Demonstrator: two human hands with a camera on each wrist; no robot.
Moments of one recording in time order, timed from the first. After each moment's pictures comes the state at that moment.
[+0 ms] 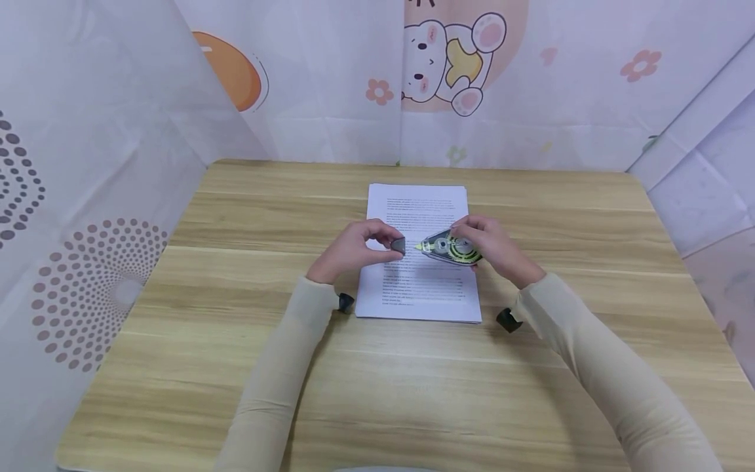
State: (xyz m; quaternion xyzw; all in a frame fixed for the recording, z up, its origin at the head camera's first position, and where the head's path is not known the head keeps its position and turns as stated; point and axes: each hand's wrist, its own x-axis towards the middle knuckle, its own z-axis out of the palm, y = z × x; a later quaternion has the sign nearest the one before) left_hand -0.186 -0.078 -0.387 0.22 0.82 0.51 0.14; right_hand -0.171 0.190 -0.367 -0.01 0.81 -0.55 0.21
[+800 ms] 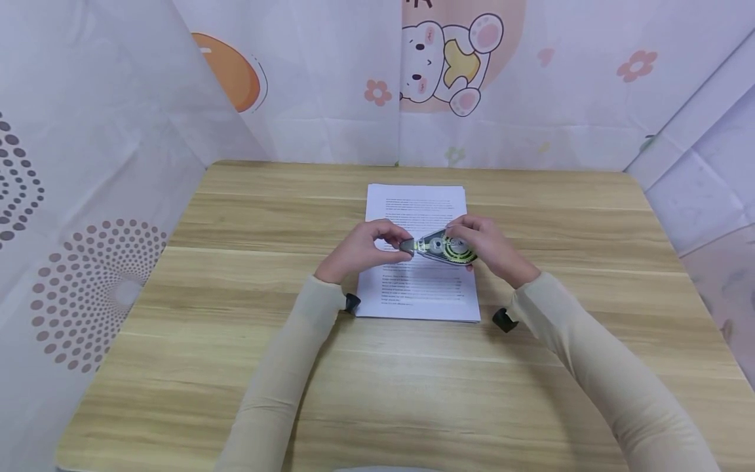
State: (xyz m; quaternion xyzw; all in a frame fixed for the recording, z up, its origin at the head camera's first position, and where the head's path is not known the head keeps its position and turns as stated) left_hand -0.186 -0.064 -0.385 0.24 0.82 0.50 0.15; right_hand -0.171 0.186 -0.368 -0.02 0.81 -0.55 0.20
